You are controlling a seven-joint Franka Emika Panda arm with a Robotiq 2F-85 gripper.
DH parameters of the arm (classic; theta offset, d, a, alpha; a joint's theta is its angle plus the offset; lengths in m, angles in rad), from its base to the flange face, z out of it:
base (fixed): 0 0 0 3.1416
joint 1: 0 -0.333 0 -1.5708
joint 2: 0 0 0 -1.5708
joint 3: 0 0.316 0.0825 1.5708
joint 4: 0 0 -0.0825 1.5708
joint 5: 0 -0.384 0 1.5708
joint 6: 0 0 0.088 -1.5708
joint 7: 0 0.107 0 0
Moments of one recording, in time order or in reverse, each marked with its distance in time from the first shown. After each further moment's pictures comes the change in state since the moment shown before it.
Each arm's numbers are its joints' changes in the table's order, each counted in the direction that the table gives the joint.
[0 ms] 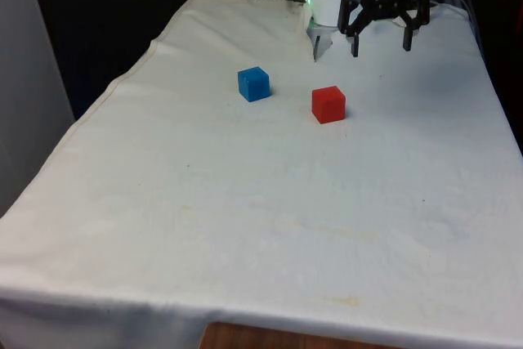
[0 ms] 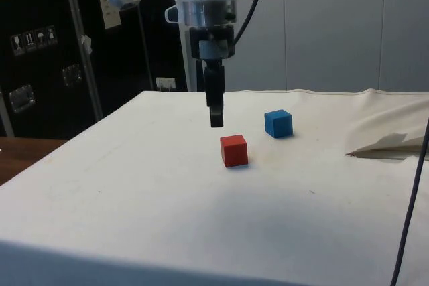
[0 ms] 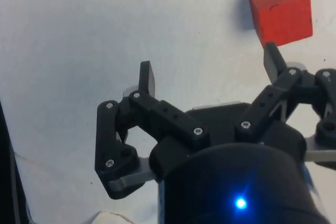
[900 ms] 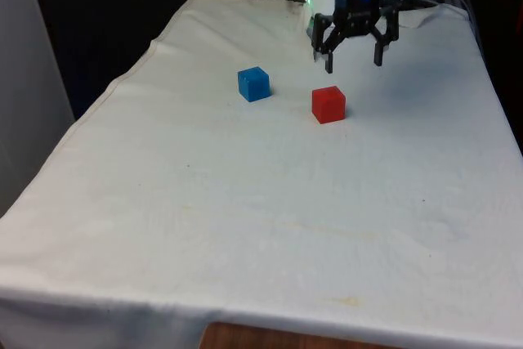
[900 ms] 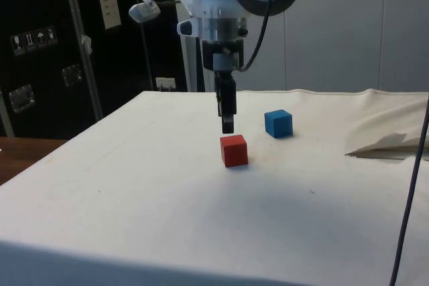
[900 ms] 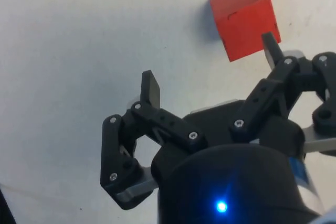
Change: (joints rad) arm 0.006 -0.048 -0.085 -0.052 -0.001 -0.127 -0.184
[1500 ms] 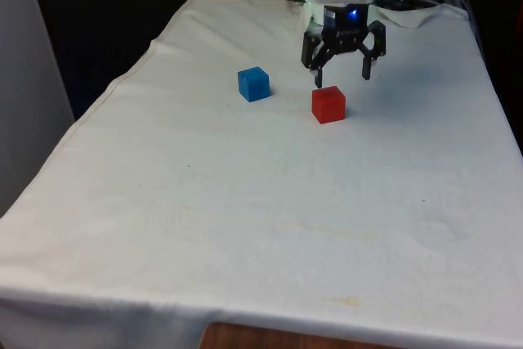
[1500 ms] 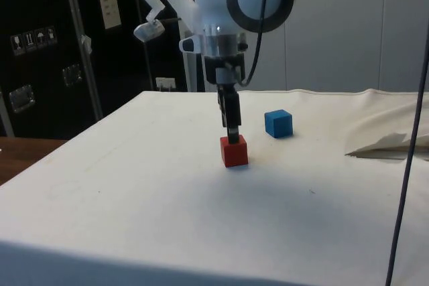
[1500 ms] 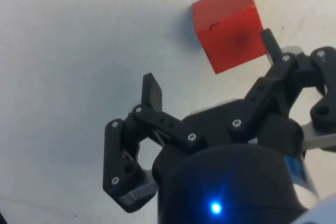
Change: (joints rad) arm 0.001 -0.093 -0.039 0.030 0.000 -0.008 -0.065
